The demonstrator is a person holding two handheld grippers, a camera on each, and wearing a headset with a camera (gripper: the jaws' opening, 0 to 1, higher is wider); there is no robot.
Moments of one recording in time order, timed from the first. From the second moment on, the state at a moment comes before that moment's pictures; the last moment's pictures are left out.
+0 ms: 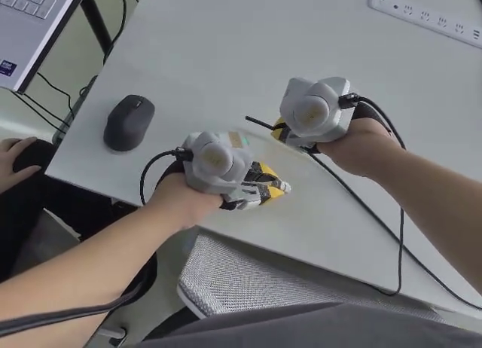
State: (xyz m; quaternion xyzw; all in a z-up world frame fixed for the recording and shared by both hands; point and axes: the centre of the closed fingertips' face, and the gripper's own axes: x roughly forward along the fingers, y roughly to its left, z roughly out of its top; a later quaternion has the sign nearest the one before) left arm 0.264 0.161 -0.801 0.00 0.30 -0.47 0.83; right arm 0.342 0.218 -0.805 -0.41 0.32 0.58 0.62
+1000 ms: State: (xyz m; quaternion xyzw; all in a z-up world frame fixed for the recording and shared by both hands) left arm 0.263 0.171 -0.817 0.03 0.31 -0.48 0.82; right arm 0.344 0.218 -0.820 -0.40 0.34 0.58 0.62
